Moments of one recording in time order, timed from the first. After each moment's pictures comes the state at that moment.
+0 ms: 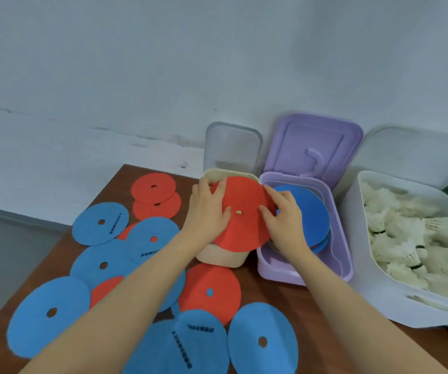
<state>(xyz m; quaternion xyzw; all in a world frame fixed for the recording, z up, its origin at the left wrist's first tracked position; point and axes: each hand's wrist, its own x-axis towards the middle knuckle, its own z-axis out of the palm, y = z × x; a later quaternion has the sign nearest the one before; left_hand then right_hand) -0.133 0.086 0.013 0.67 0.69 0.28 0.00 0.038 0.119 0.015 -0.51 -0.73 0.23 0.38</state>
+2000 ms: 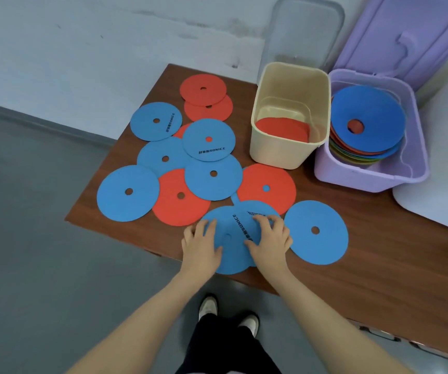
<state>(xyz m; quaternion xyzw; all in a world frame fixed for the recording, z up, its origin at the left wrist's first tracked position) -0.180 -0.178 -0.141 0.54 0.80 0.07 0.23 -0.039 -0.114 -0.149 -0.64 -0.72 0.27 0.08</state>
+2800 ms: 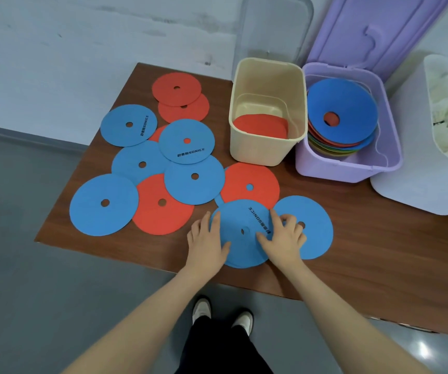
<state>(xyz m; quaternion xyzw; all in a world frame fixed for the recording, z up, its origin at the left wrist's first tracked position) -0.160 -0.144 -0.147 0.59 0.77 0.07 0.25 0.007 -0.088 -0.151 -0.69 -0.68 0.23 0.03</state>
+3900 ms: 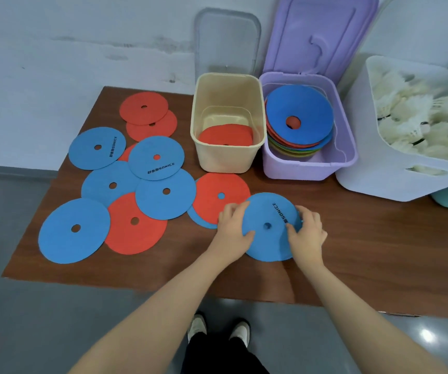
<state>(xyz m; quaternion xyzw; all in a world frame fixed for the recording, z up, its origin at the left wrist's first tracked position) -0.086 -0.087 -0.119 0.62 0.63 0.26 0.39 0.088 -0.069 -0.132 -0.75 -0.58 0.23 0.23</state>
